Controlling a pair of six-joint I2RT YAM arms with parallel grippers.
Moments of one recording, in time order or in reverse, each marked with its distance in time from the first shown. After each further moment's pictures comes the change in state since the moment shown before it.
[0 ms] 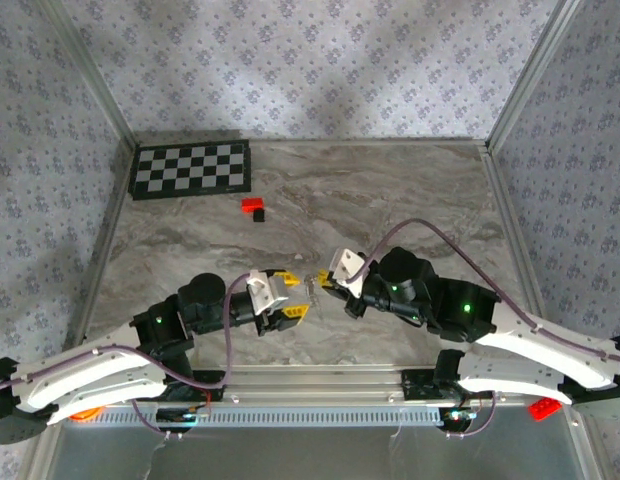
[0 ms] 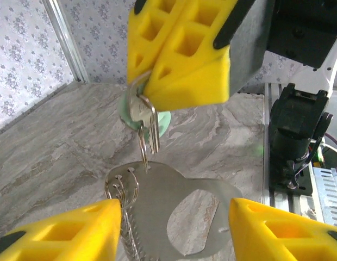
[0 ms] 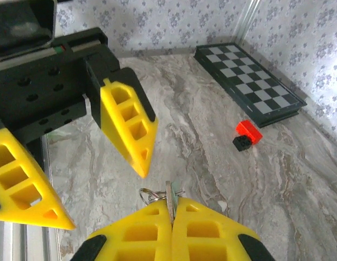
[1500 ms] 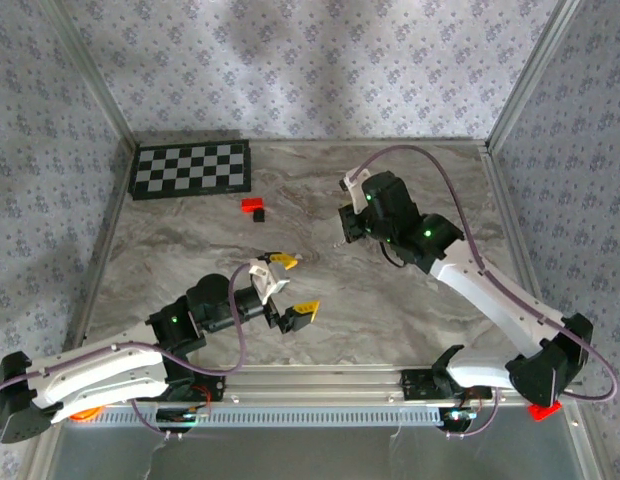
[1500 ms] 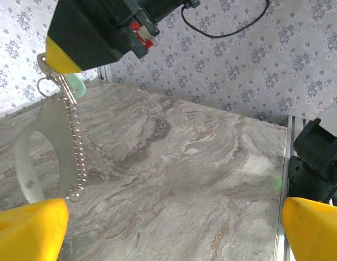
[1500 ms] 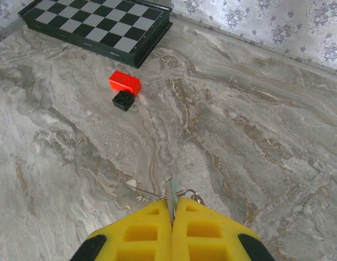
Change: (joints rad) left arm 0.029 0.064 -0.093 0.233 -0.072 -0.161; right arm -0.489 0.380 0.259 -0.085 -0.006 0.276
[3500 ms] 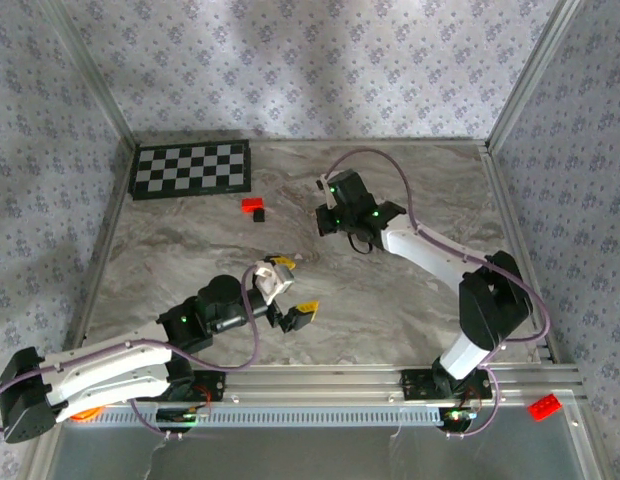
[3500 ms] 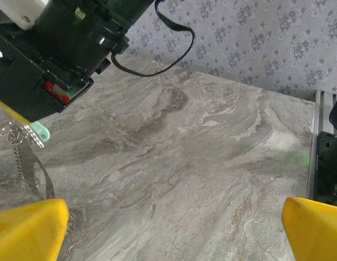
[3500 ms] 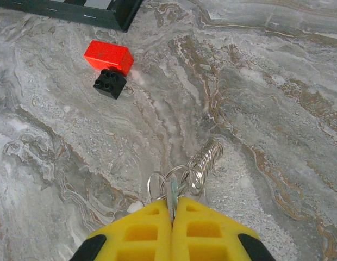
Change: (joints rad) left arm 0.037 0.060 -0.068 0.038 -0.021 0.011; right arm -0.029 0.357 -0.003 0.221 -0.079 0.150
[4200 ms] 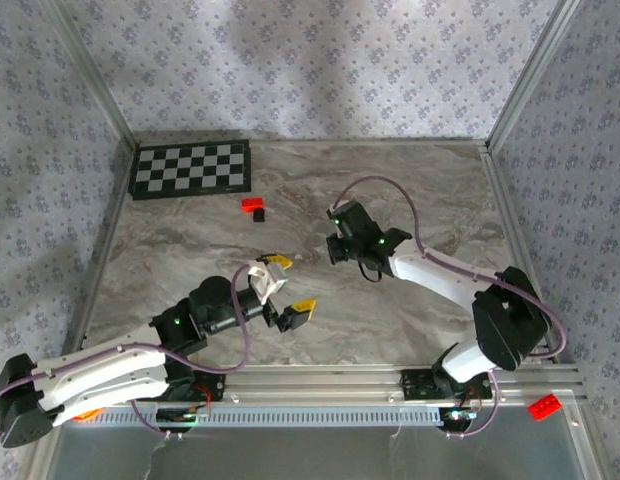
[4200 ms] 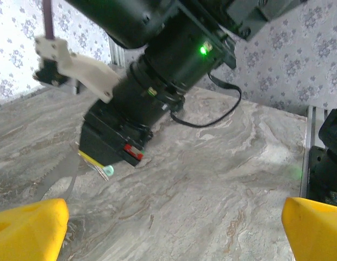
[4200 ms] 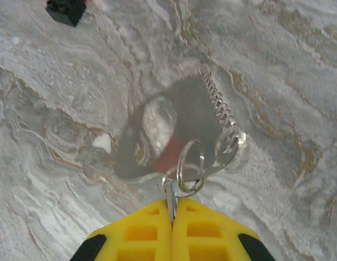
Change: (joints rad) left arm 0.000 -0.070 -0.001 -0.005 0.003 -0.014; right arm 0.061 -0.133 -0.253 -0.001 0.123 0.046
